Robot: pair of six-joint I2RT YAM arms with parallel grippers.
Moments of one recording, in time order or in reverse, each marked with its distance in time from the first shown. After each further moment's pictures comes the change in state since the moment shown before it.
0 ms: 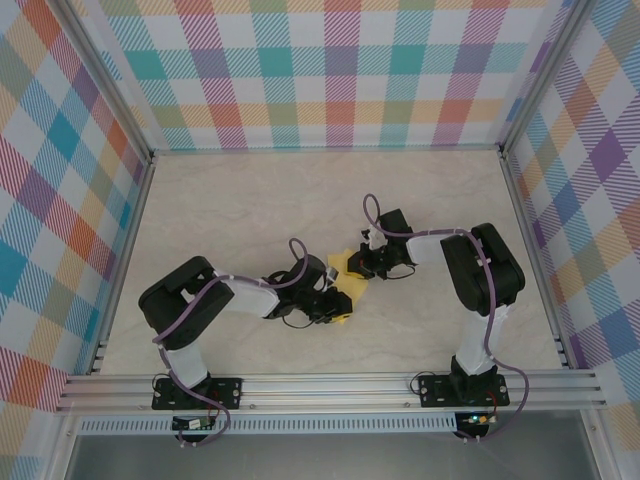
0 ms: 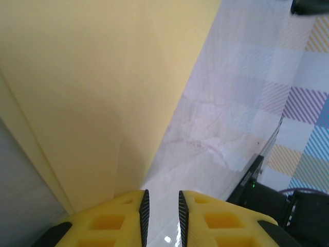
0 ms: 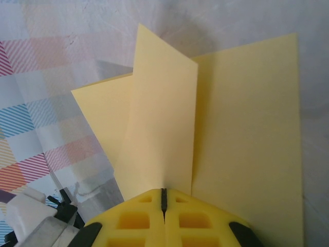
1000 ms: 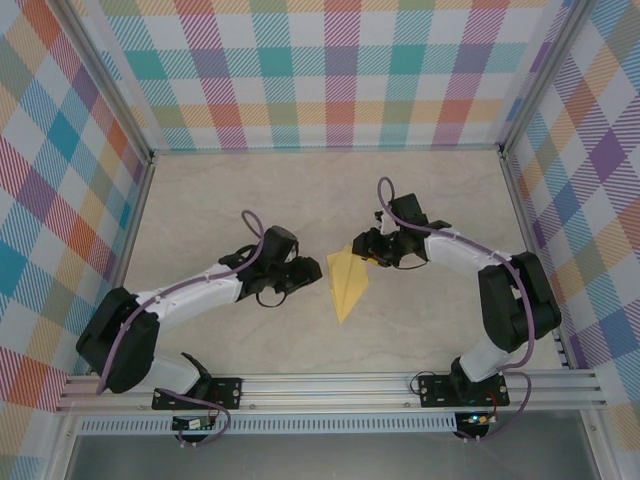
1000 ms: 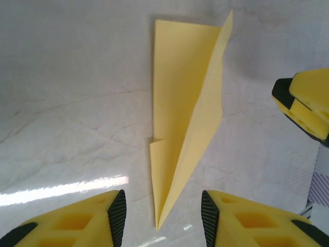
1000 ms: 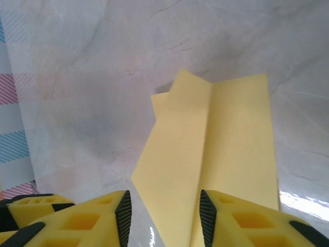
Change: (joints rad) left arm 0.167 -0.338 0.147 -0.568 -0.325 0.138; right arm -0.002 -0.300 0.034 -0.235 0.214 -0.001
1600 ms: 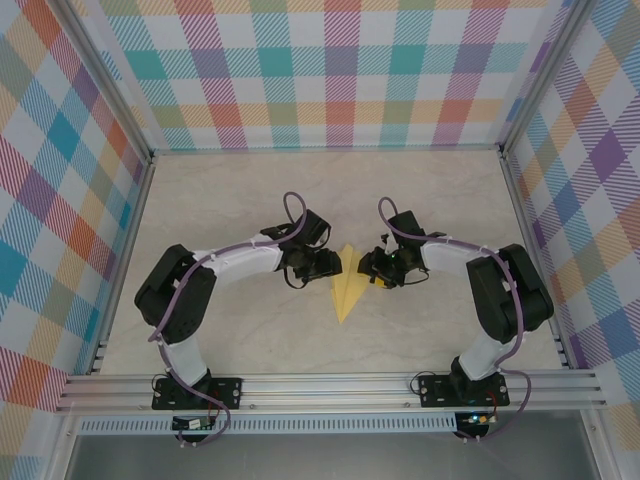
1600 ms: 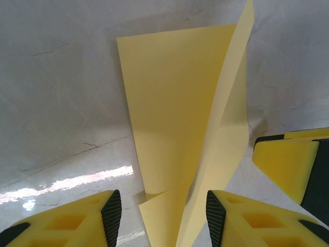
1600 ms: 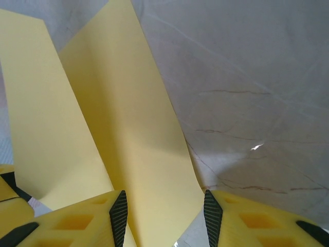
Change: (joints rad) left arm -0.027 0.354 0.313 -0.165 0.005 0.164; right arm -0.001 0.074 -0.105 0.000 0.014 0.098
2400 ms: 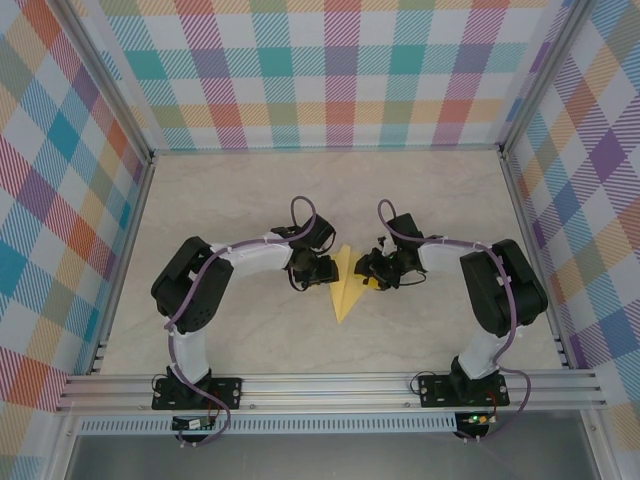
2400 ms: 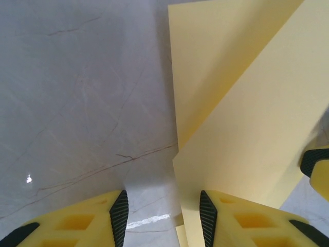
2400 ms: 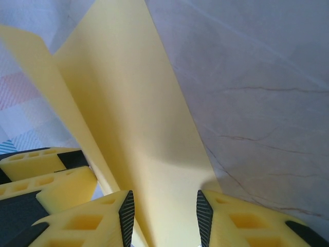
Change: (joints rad) left arm -0.007 0.103 0.046 -0.071 -0.029 0.037; right arm -0.005 0.042 -0.021 0.086 -0.093 0.057
